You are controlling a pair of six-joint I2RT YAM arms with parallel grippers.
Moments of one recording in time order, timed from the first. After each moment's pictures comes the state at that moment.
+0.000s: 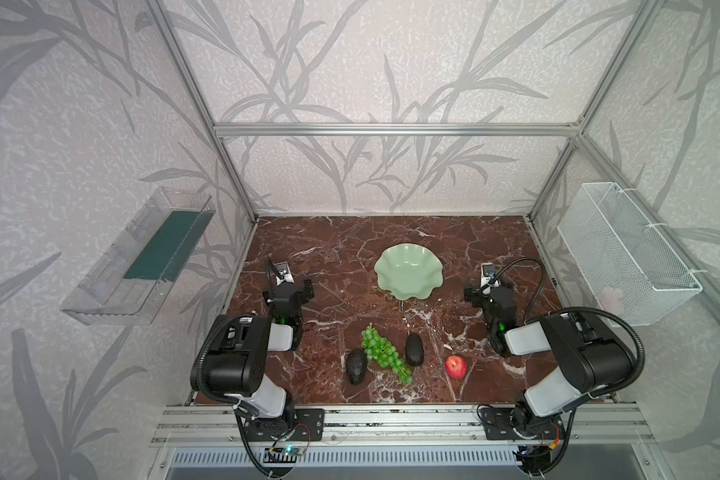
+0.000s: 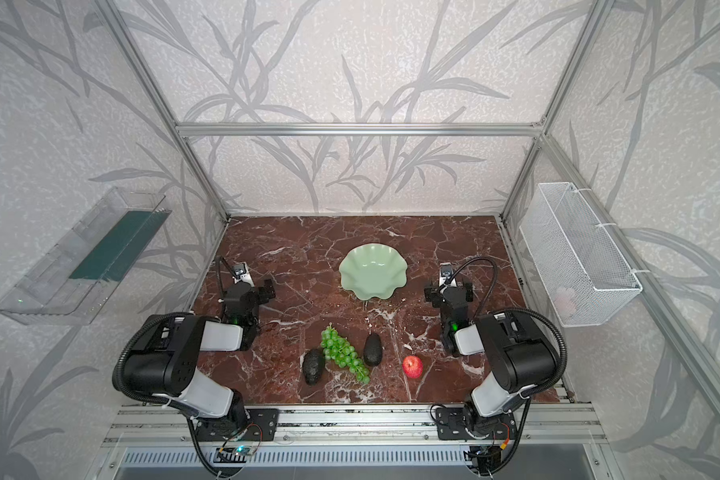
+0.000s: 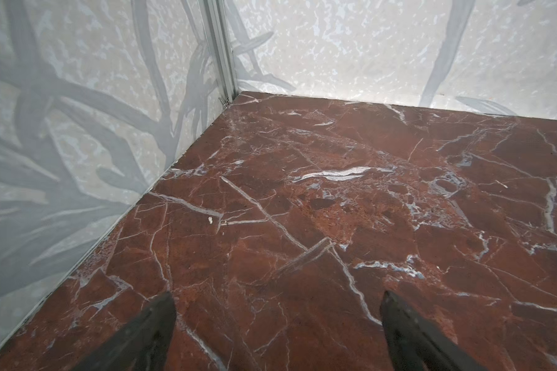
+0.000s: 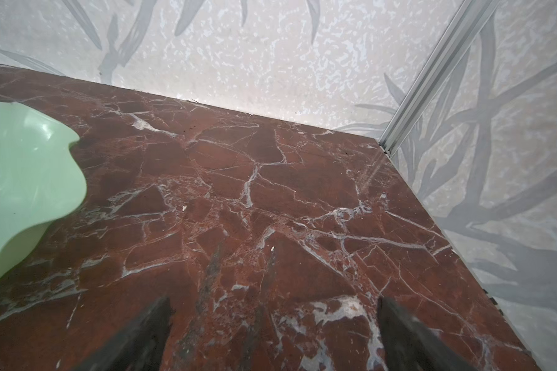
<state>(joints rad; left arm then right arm) -0.02 1.57 0.35 0.88 -0.35 -0.06 0.22 1.61 0.32 1.04 0.34 -0.12</state>
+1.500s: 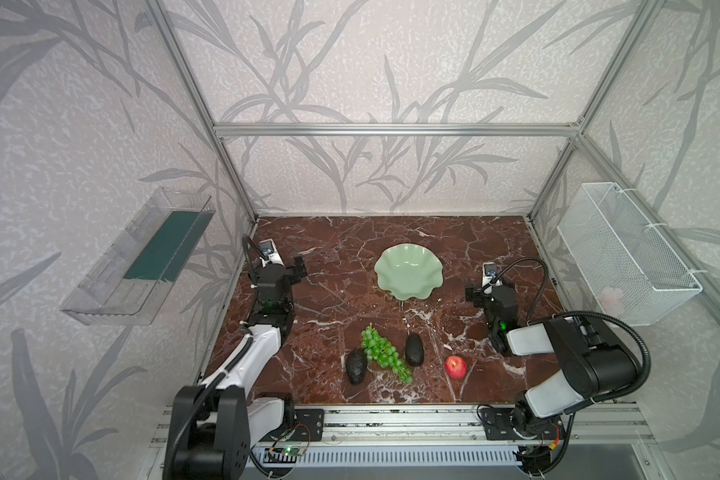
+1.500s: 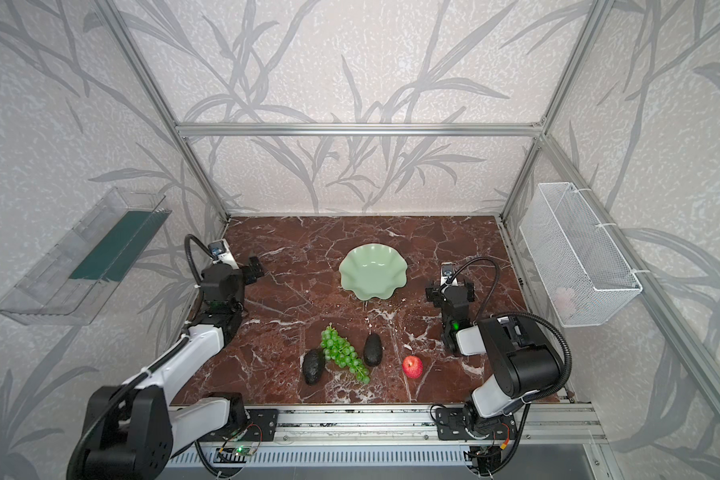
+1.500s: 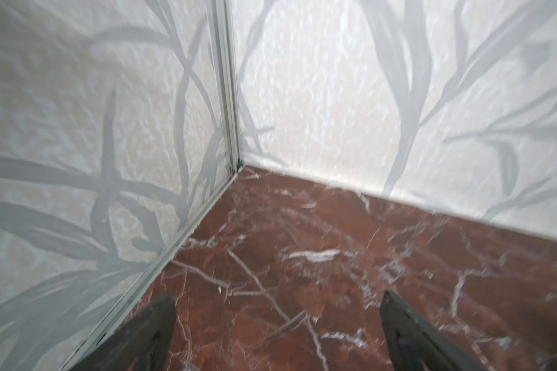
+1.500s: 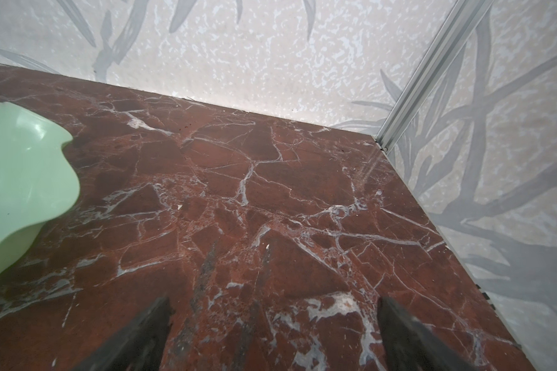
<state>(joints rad) -0.02 1.06 0.58 0.33 -0.35 -0.15 0.21 1.56 0.35 0.89 0.34 -0.11</state>
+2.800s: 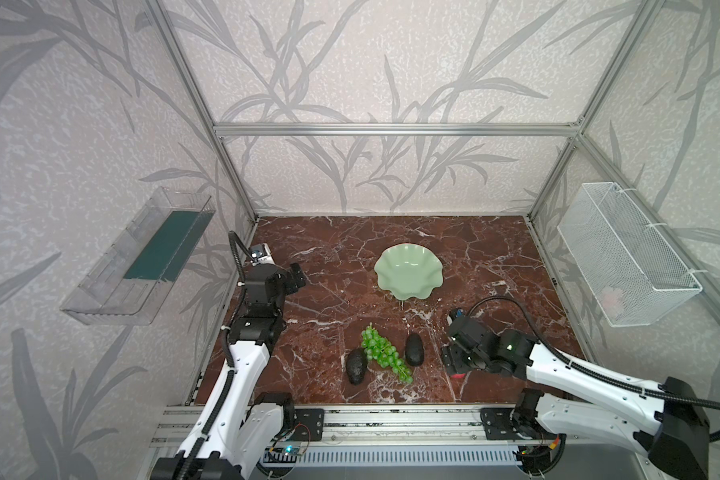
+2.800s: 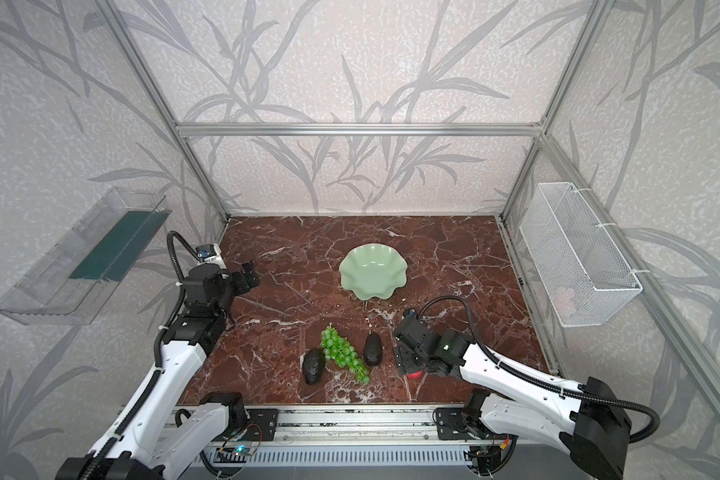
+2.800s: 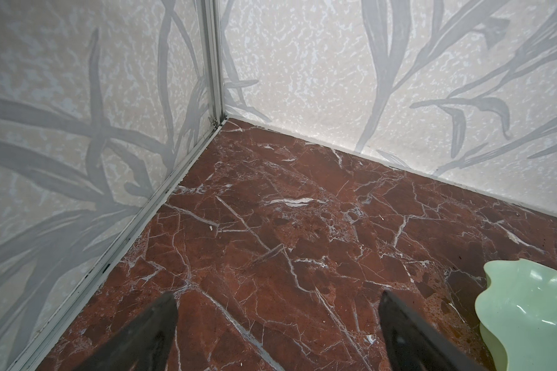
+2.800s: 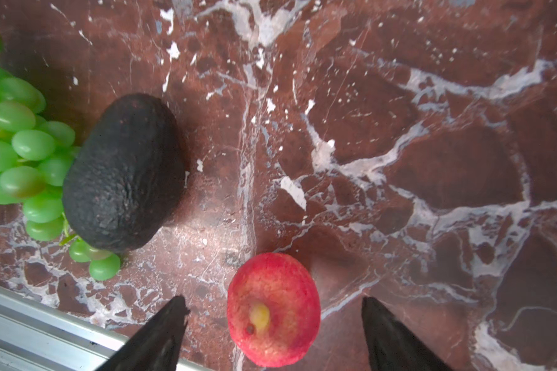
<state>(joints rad) -0.01 0.90 0.69 -0.19 -0.23 -0.26 0.95 1.04 0.64 -0.81 0.17 0.68</state>
